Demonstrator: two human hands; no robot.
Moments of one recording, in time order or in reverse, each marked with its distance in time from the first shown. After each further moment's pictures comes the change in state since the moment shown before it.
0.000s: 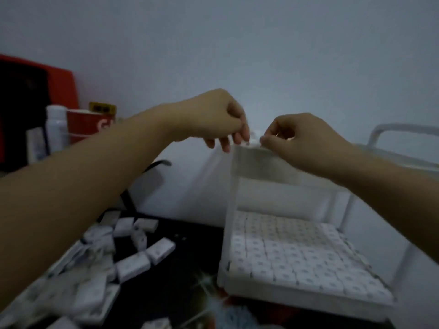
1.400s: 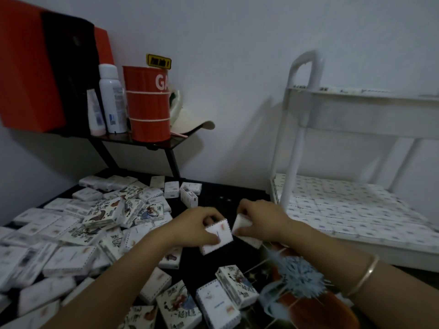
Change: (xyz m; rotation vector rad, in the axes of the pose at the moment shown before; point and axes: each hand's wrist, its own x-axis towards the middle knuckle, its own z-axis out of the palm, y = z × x) left_hand -0.160 -0.222 0.124 -0.107 -0.304 -0.311; right_hand -0.067 0.013 0.263 -0.255 -0.545 -0.077
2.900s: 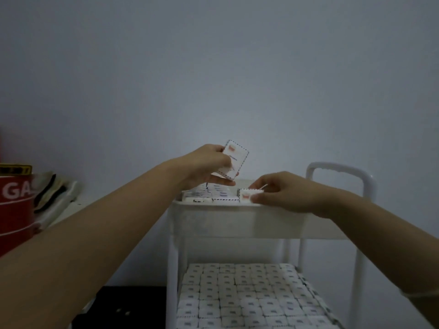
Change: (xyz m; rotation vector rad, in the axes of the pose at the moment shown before) left_hand 0.151 0.340 -0.092 -0.638 0.123 0.288; right_hand -0.090 0.182 -0.275 0.374 0.240 0.236
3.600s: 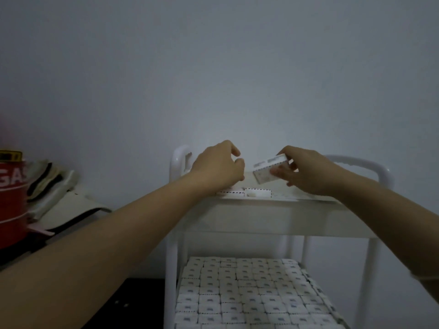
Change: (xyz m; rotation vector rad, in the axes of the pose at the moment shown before) left_hand -0.003 -0.024 0.020 0.675 0.240 0.225; right_hand 0.026 0.027 -0.018 -0.262 0.277 -0.054
